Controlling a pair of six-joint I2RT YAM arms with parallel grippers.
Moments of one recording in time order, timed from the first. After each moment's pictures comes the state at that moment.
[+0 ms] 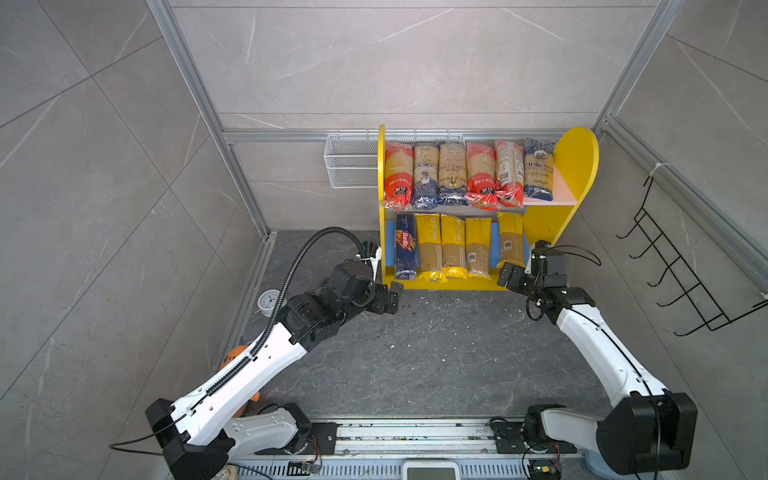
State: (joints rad) left arm -0.81 1.12 1.25 -0.72 -0.23 -0.37; right arm 0.10 1.21 0.99 -0.47 0.14 0.32
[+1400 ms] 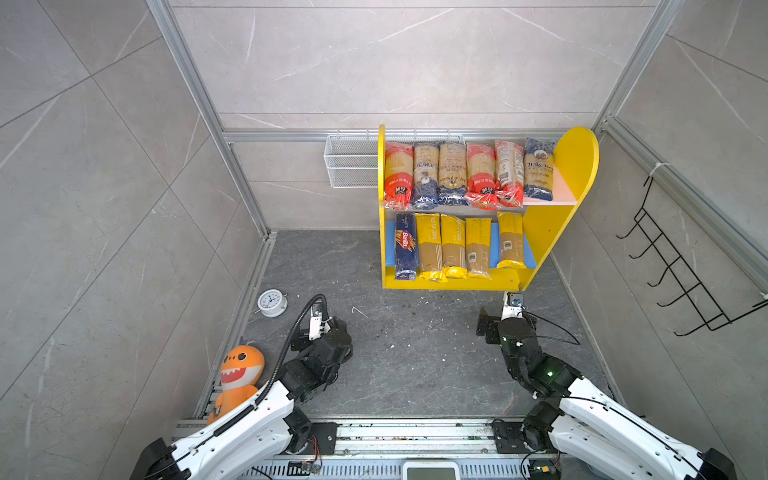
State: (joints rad) left arm -0.72 0.81 0.39 -0.26 -0.94 -0.37; right arm 0.65 0.77 0.46 -0.18 0.71 0.28
